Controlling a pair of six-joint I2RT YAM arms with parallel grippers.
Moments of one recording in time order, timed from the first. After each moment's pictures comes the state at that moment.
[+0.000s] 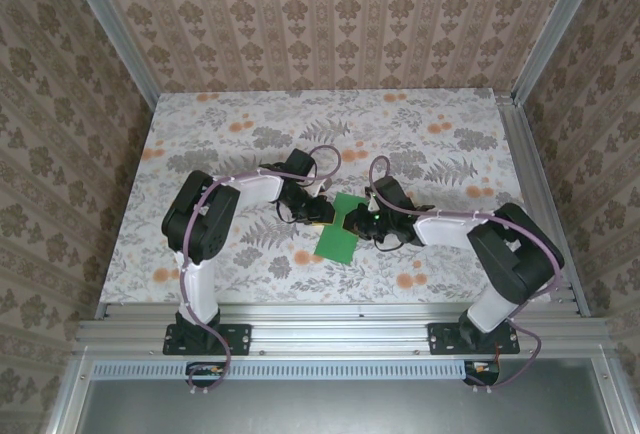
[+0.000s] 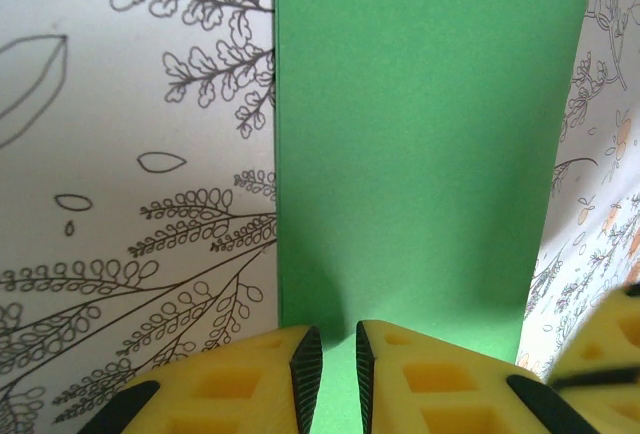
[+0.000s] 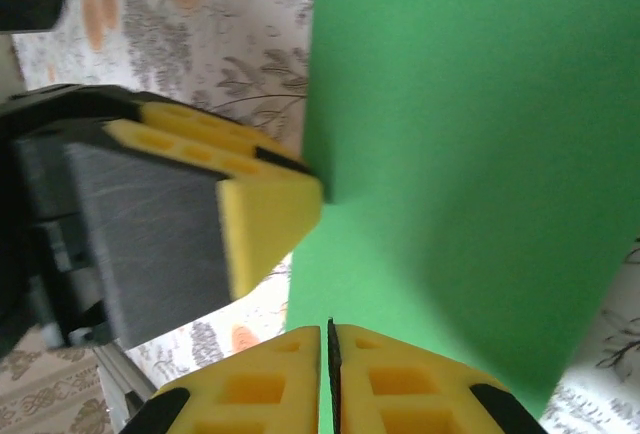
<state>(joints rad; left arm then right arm) -0.60 1.98 1.19 -0.48 0.58 -0.36 0.57 1.65 0.71 0.10 -0.40 1.00</state>
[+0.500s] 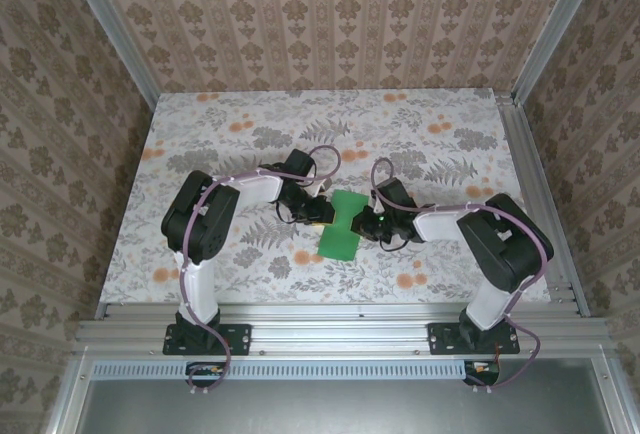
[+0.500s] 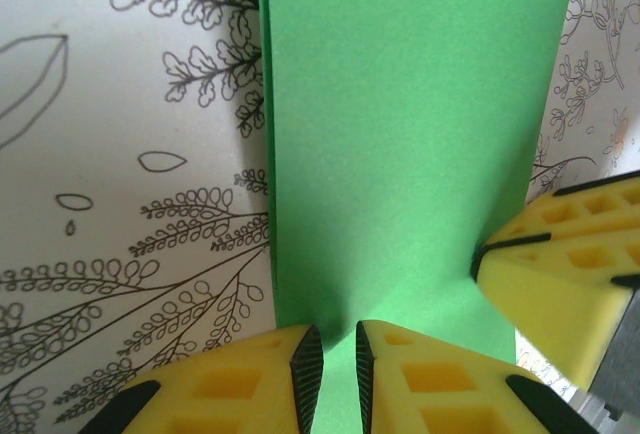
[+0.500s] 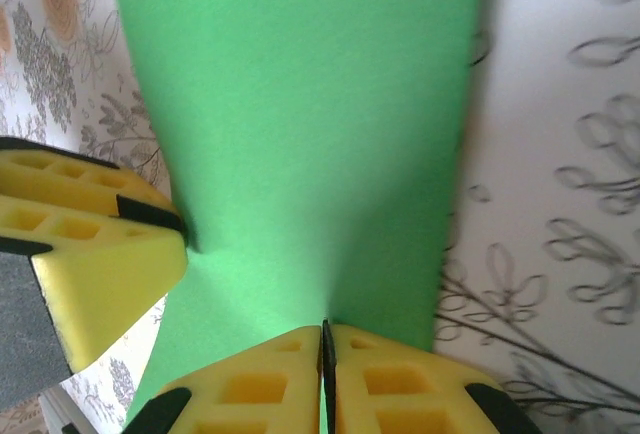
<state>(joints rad) -0.59 1.98 1.19 -0.47 0.59 -0.35 0.49 1.70 0.70 0.09 -0.38 0.90</state>
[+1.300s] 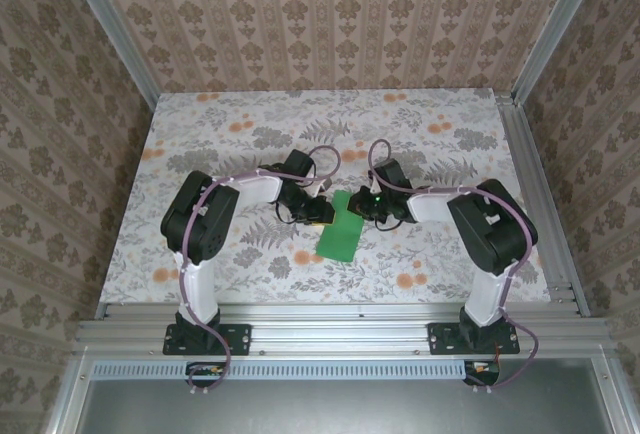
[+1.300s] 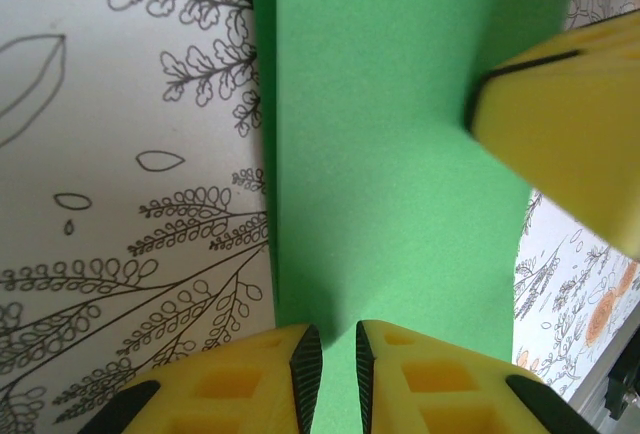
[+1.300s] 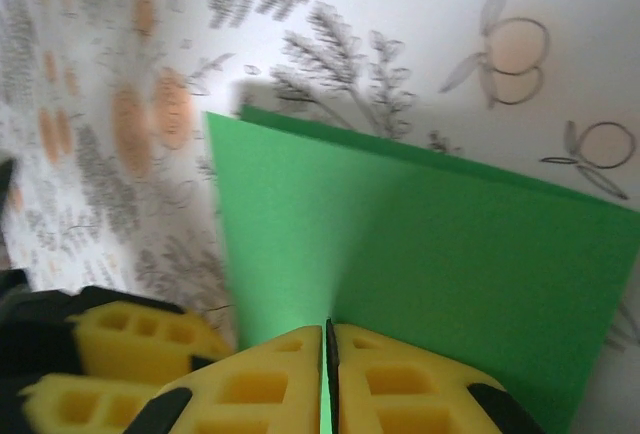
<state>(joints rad) -0.59 1.98 1.17 -0.46 0.59 -0.35 0.44 1.85 0.89 0.08 -0.40 0.87</state>
